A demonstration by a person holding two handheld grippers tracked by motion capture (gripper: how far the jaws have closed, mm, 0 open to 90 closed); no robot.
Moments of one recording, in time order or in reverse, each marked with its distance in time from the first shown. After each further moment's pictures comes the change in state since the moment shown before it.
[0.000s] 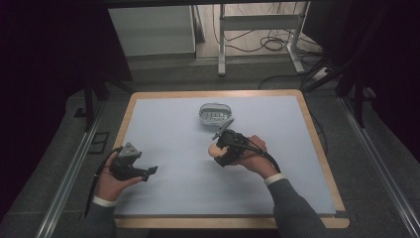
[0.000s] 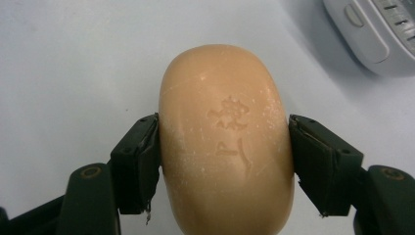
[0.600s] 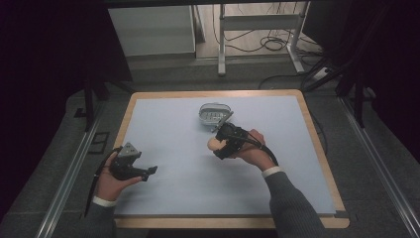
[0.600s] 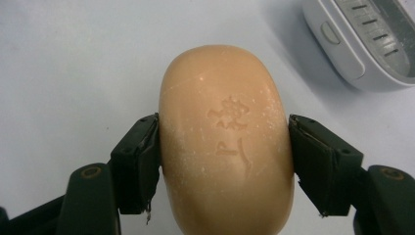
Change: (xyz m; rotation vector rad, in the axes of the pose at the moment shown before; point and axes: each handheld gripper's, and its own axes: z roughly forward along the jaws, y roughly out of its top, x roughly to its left) left arm 0.001 0.000 0.000 0.000 -0.001 -0.002; right arm -0.017 0.012 0.004 -0.007 0.002 0.011
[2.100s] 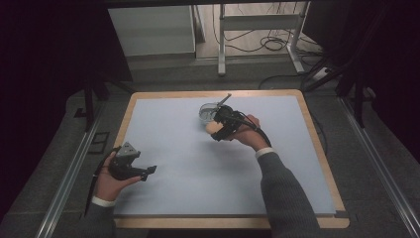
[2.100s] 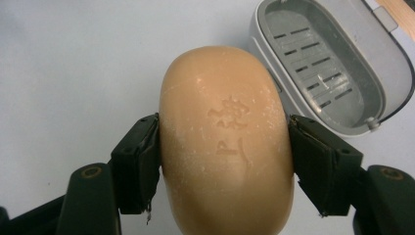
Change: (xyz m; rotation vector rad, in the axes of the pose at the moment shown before) left arm 0.001 0.000 -0.002 -0.010 0.002 -0.010; right arm -0.046 0.031 0.019 -0.020 0.004 0.040
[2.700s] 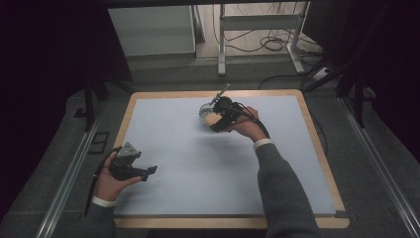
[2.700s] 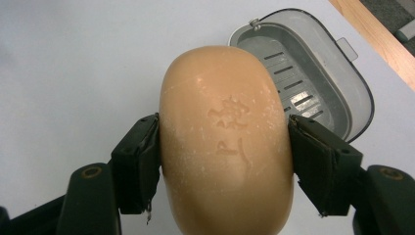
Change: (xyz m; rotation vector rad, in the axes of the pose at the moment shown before) left arm -0.001 0.001 0.000 -0.003 -0.006 0.003; right arm -0.017 0.020 -0.003 -0.014 -0.014 0.006
